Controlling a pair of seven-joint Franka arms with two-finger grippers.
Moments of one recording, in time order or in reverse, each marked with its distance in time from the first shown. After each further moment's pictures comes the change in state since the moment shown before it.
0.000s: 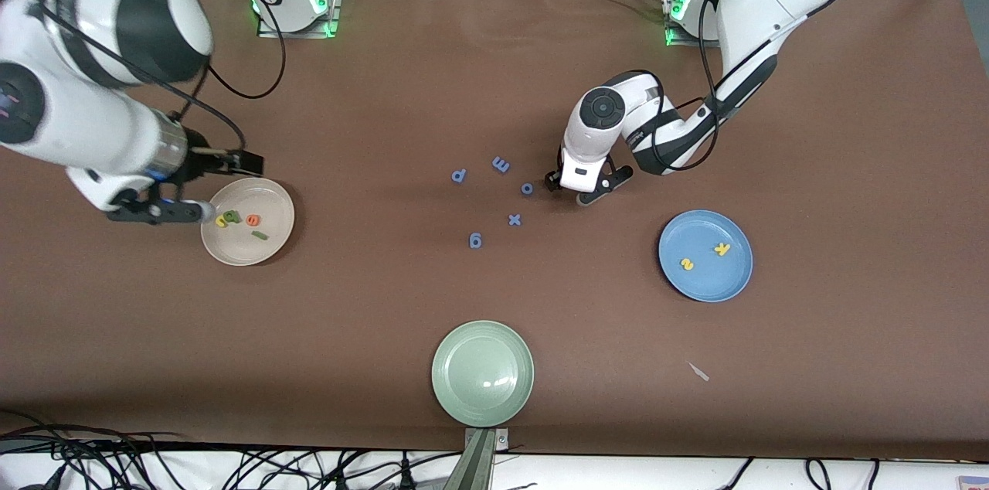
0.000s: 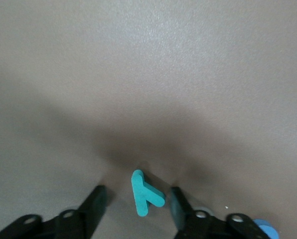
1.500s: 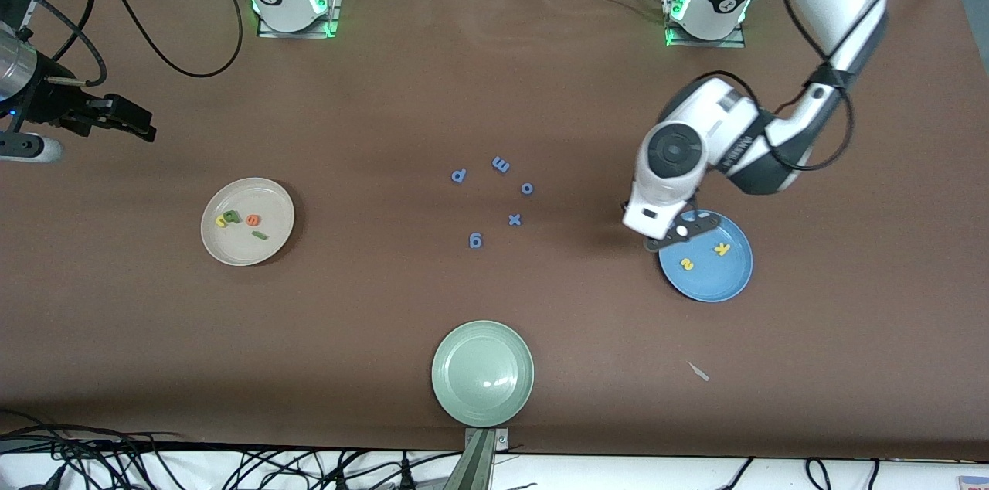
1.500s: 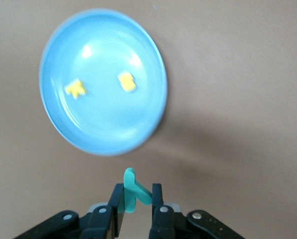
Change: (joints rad) left arm 0.212 -0.110 -0.053 0.327 -0.067 -0.581 0.676; right arm -0.234 -0.174 0.118 -0.077 -0.081 0.023 -0.021
